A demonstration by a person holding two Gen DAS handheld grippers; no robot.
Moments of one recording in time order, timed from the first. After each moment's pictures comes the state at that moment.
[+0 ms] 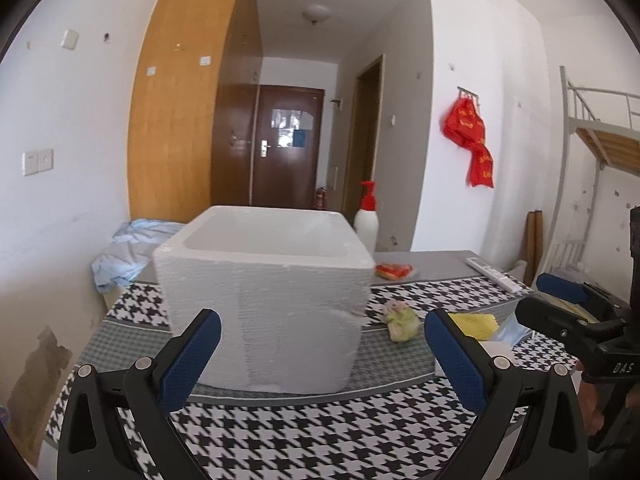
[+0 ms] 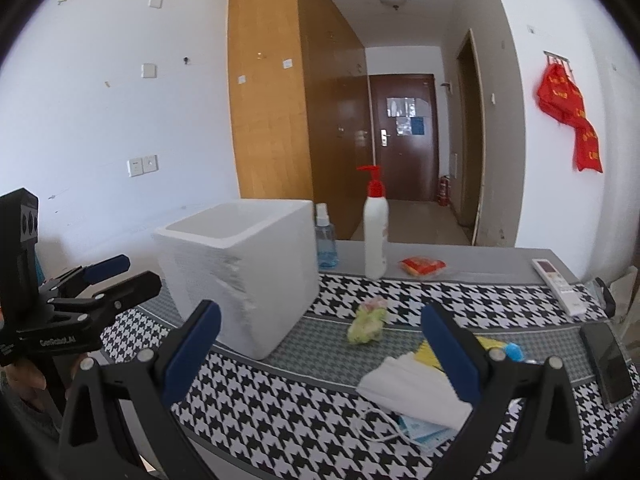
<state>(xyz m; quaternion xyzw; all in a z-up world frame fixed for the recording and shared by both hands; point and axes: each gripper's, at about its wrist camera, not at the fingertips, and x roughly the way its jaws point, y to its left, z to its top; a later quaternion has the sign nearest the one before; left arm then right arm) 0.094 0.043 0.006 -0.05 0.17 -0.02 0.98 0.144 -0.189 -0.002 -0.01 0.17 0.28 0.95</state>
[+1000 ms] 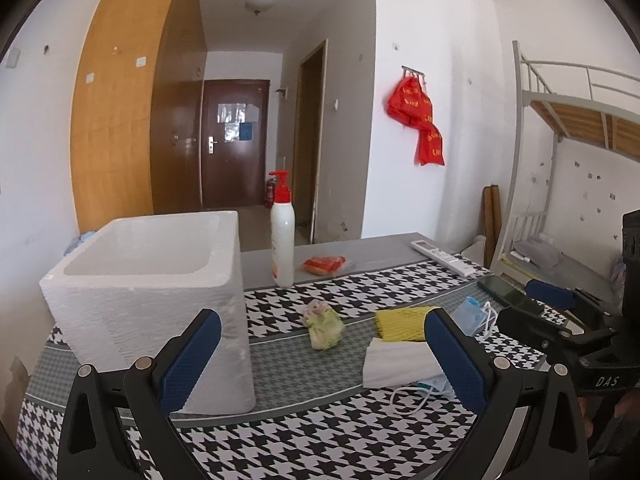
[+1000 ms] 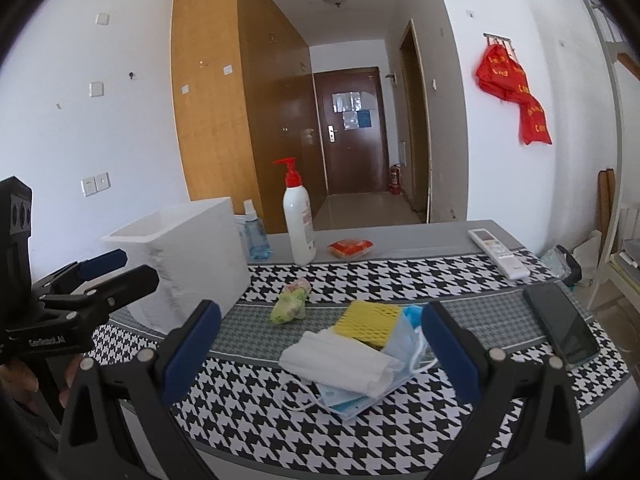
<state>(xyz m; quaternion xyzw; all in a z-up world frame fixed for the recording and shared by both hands) 0.127 -0.027 0.008 -0.01 0.18 -0.10 0.98 0.148 -0.257 -0.016 0.02 0.18 0.19 0.96</state>
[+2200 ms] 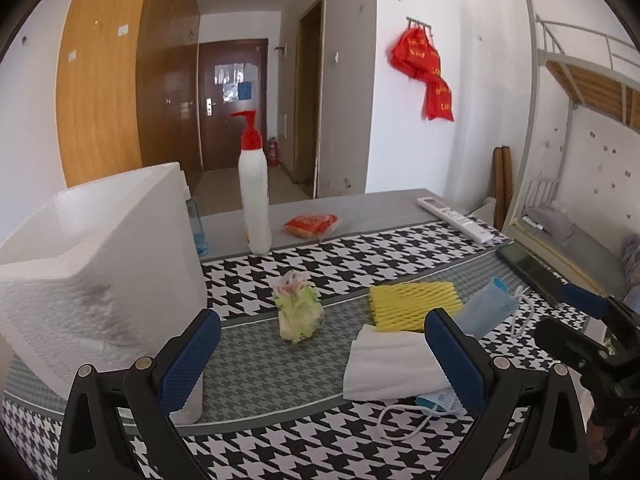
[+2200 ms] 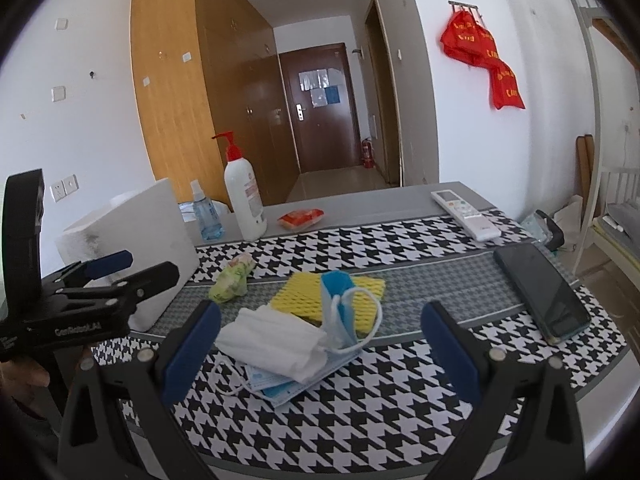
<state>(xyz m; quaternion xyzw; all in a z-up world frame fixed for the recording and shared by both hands) 0.196 -0.076 -0.023 0.01 0.27 -0.09 0.96 0.178 -0.298 -0.046 0.05 0.23 0.15 0.96</state>
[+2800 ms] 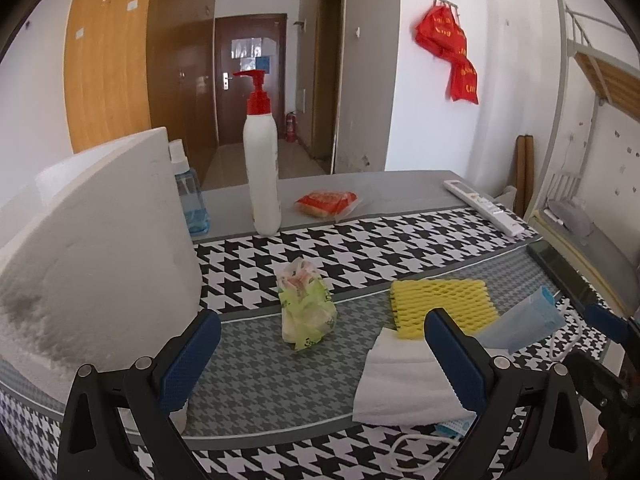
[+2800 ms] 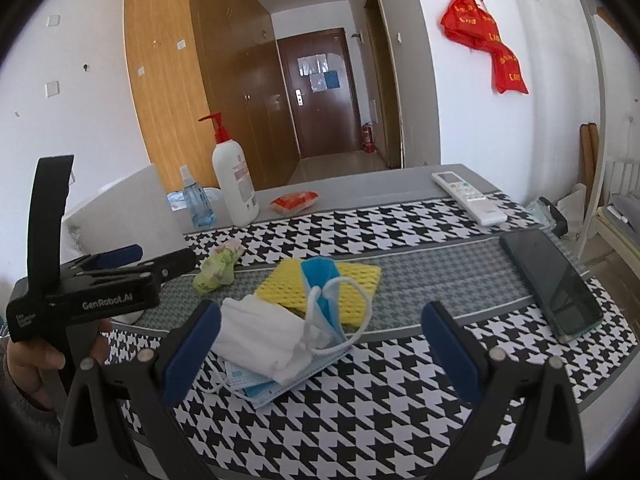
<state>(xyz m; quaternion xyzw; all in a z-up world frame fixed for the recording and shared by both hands) 0.234 -0.080 -0.041 0.00 0.31 -0.05 0.95 0.199 -0.303 -0.061 0.05 0.26 0.15 0.95</state>
